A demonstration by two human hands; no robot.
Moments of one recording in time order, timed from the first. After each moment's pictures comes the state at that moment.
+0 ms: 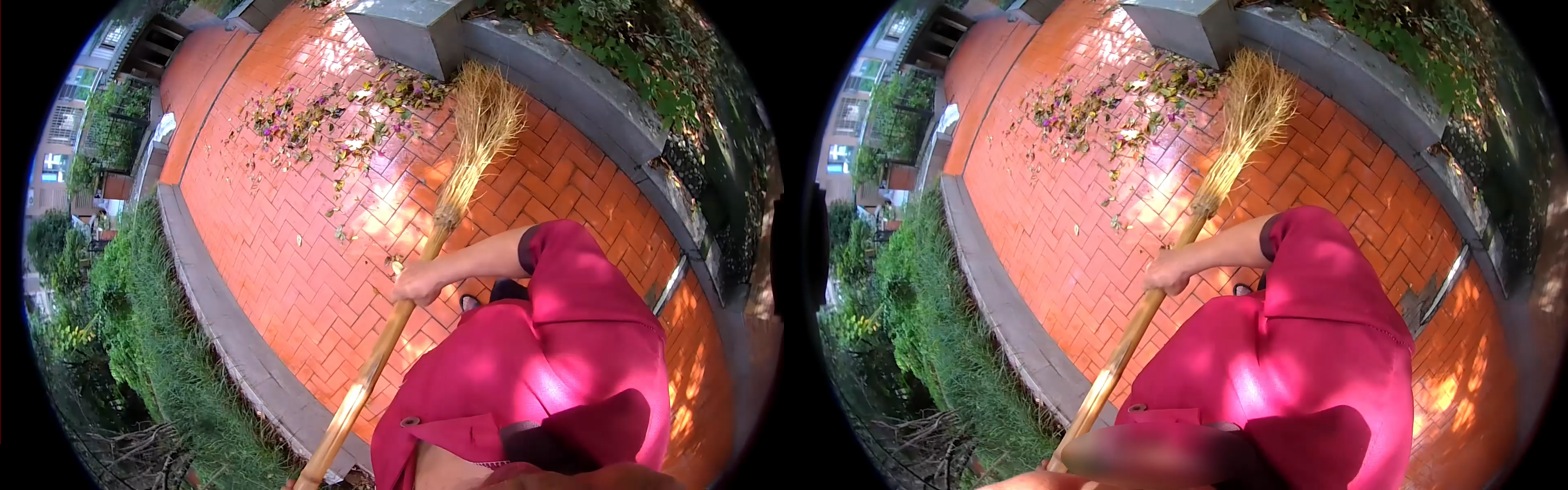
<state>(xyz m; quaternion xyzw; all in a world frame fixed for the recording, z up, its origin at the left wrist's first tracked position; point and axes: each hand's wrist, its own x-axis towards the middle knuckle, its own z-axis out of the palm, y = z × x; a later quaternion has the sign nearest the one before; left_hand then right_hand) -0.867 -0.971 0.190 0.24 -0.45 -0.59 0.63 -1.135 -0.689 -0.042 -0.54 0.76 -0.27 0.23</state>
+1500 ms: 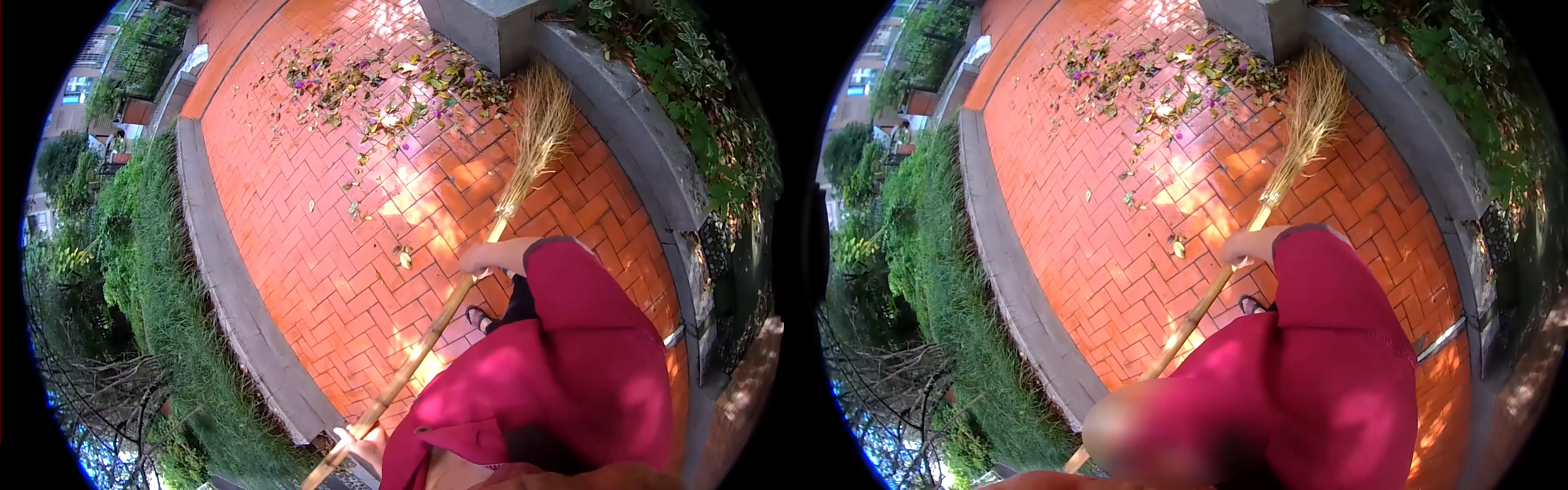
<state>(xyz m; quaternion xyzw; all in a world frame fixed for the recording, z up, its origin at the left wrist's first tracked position) -0.885 -0.864 0.038 0.45 -0.43 -0.71 0.34 -1.224 -0.603 -0.193 -0.49 0.72 -0.06 0.48</state>
